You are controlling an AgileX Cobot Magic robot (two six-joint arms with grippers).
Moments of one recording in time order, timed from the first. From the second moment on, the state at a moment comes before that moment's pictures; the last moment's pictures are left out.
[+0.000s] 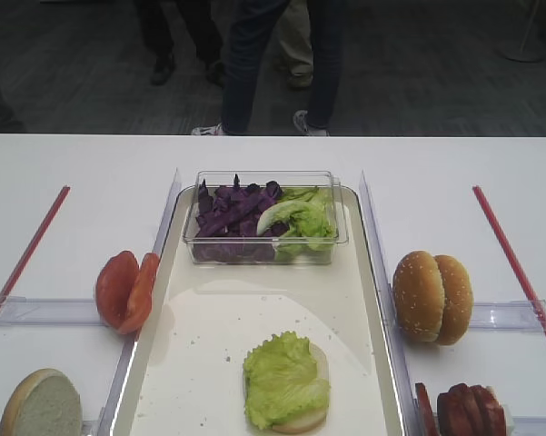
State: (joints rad) left arm -0.01 -0.02 -0.49 0.09 1.18 -0.10; right arm 0.01 -0.02 -0.49 0.03 1.11 0.02
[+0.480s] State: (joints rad) left arm -0.01 -0.02 -0.49 0.09 1.18 -0.10; right arm 0.01 -0.02 -0.49 0.03 1.11 0.02
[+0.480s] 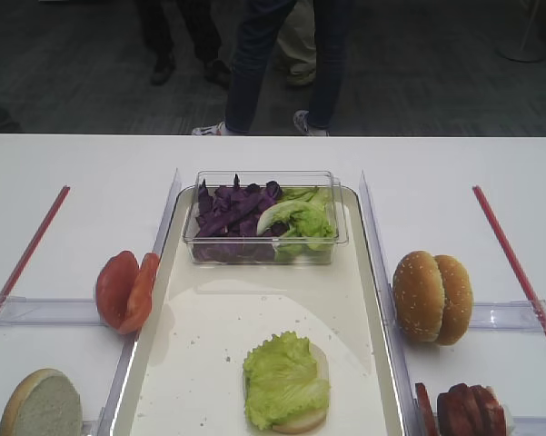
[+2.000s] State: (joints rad) left arm -0.01 -0.02 -0.49 0.09 1.18 -0.10; right arm 0.01 -0.02 -0.49 0.03 1.11 0.02
